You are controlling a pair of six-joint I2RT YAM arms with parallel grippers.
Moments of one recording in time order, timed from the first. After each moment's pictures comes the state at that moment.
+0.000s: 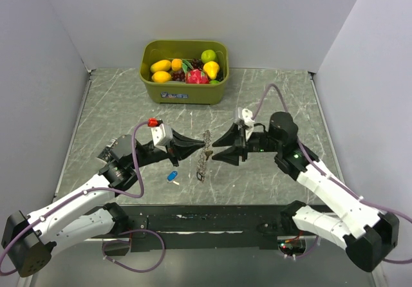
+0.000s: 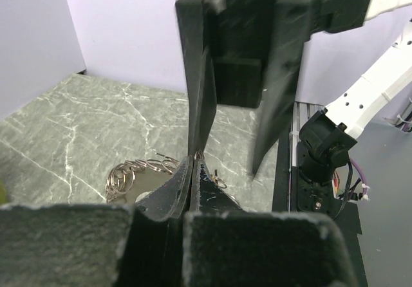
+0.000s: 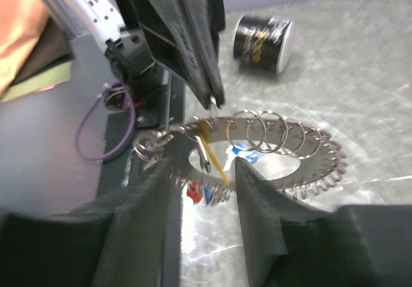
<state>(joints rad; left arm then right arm) -0.77 0.87 0.61 0.49 0.53 -0.14 0.58 0.96 0.82 -0.01 -0.94 0.00</state>
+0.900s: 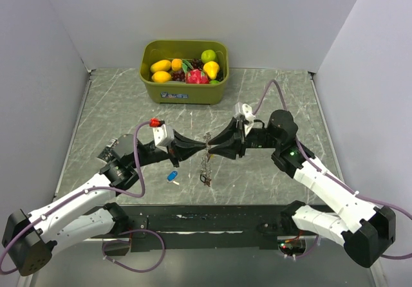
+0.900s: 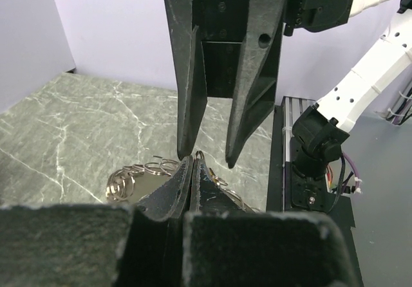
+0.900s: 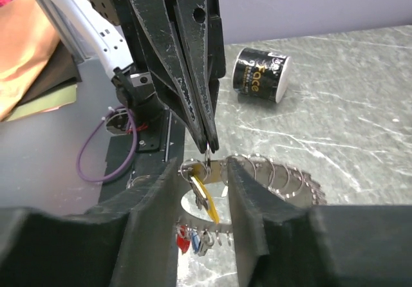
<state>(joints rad) -0.77 0.88 0.61 0.49 0.56 -0.14 0.58 0.98 0.82 0.16 -0.96 0.09</state>
